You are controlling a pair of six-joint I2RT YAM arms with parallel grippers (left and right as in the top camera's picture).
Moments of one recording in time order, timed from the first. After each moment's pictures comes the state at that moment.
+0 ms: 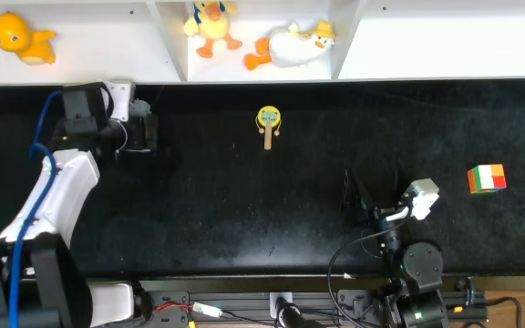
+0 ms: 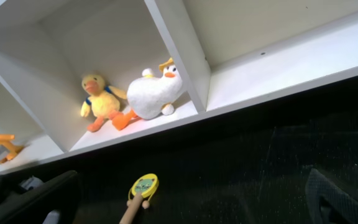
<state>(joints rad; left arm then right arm) 0.11 1.56 0.89 -0.33 0.14 0.11 0.25 0.01 0.02 -0.01 0.01 0.46</state>
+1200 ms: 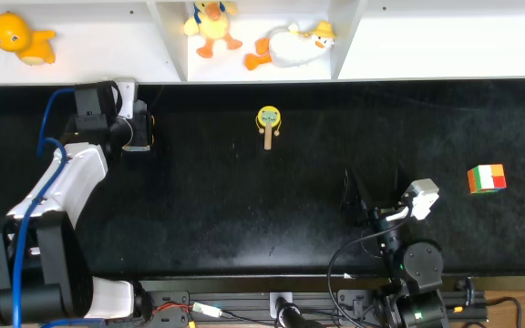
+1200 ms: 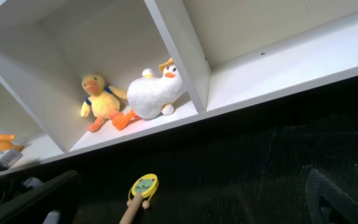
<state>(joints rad) 0.09 1.63 0.89 -0.24 0.05 0.08 0.25 0.01 0.02 -0.01 0.01 0.46</state>
